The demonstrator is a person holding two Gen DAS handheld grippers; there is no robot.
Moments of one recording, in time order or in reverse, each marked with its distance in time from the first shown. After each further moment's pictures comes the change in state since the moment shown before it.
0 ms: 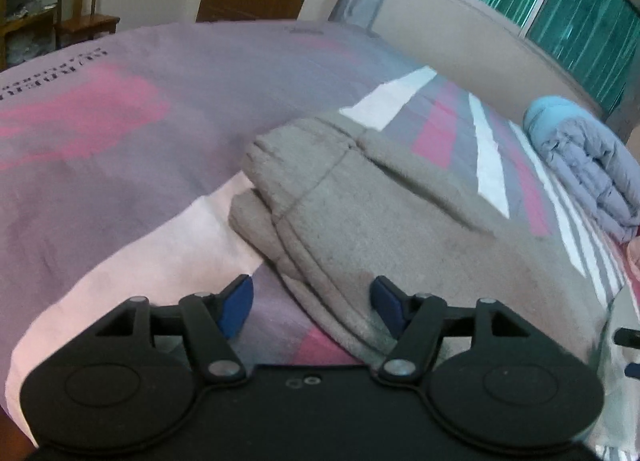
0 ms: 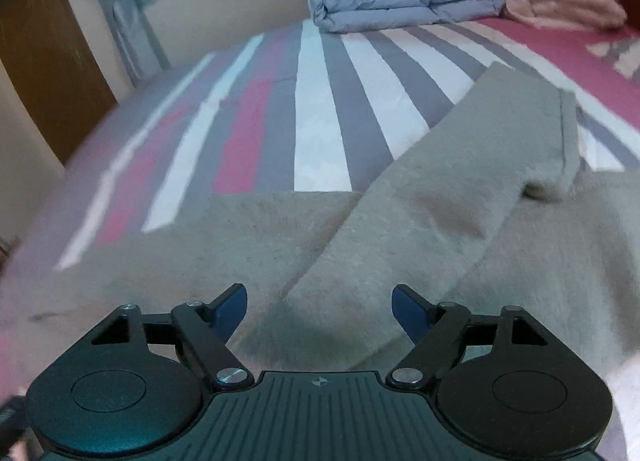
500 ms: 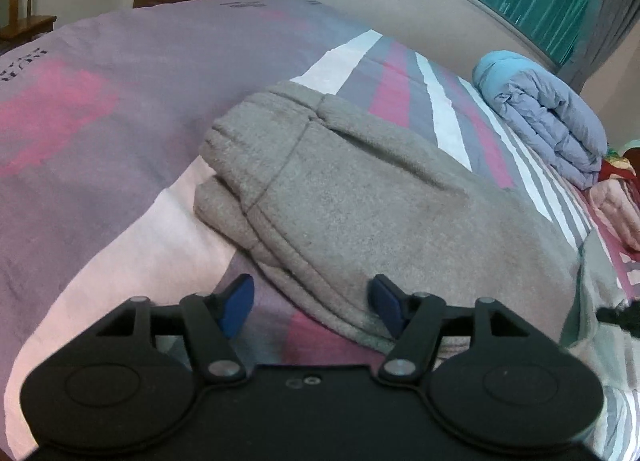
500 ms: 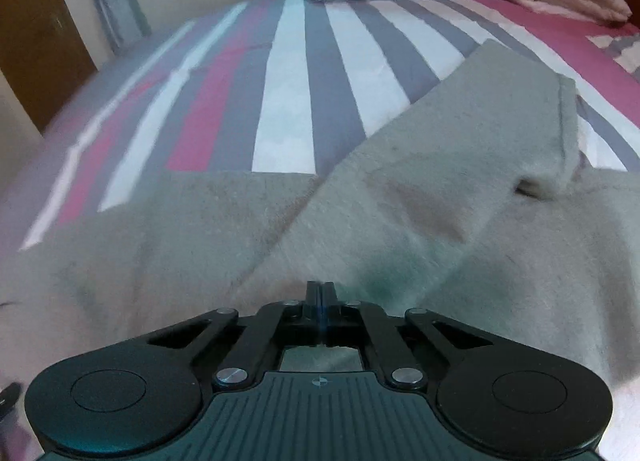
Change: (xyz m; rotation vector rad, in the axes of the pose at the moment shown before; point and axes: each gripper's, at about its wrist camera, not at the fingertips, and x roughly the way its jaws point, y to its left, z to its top) left arm 0.013 0.010 0.004 0.117 0.082 -0.158; right arm 0.016 -0.045 -0.013 -0.008 0.055 0.004
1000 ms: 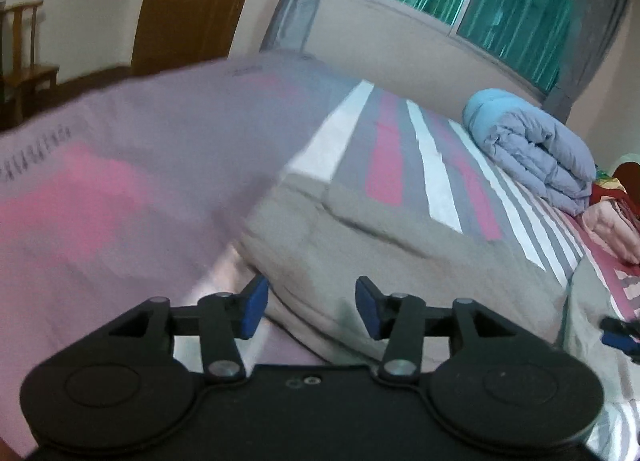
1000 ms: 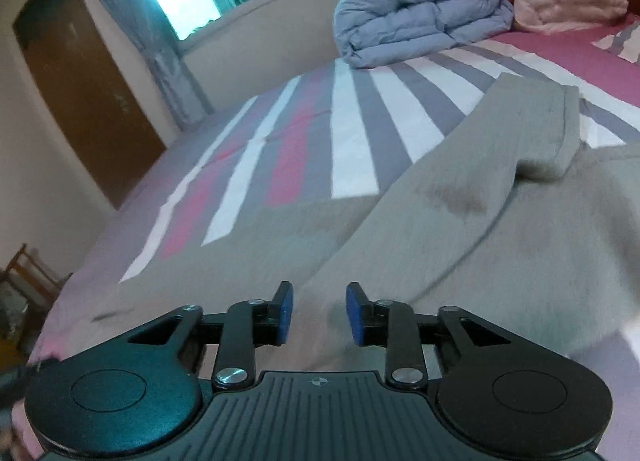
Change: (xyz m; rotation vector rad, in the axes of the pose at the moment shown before) left arm -0.046 -0.004 0.020 0.034 -0.127 0.004; right arm -0.060 -0.010 -0.046 0.067 -0.199 0.220
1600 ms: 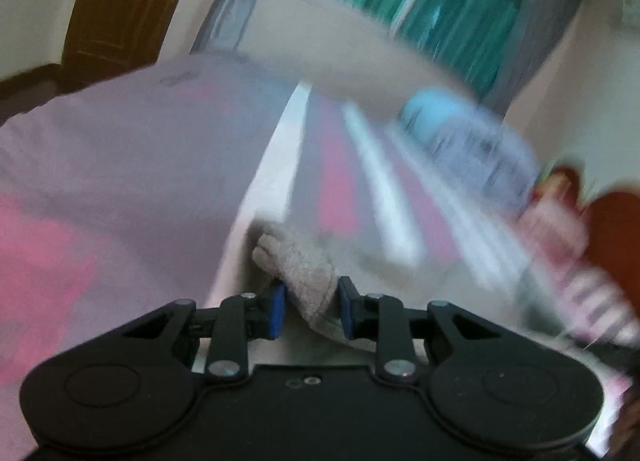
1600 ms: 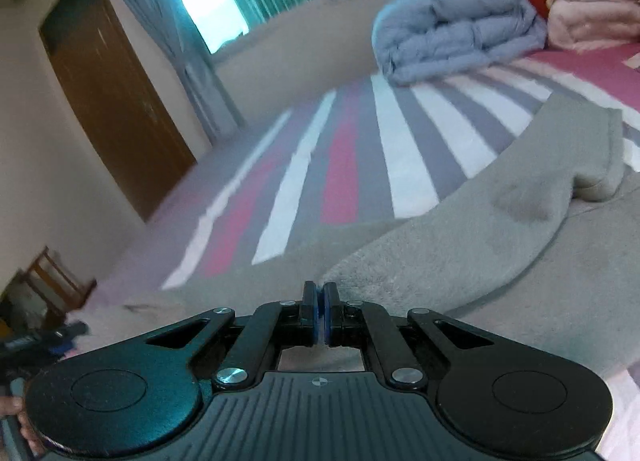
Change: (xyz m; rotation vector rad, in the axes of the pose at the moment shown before) left arm 0.044 0.045 0.045 0.098 0.056 -0.193; right arm 0.002 0.032 -0.009 -0.037 -0.089 0.112
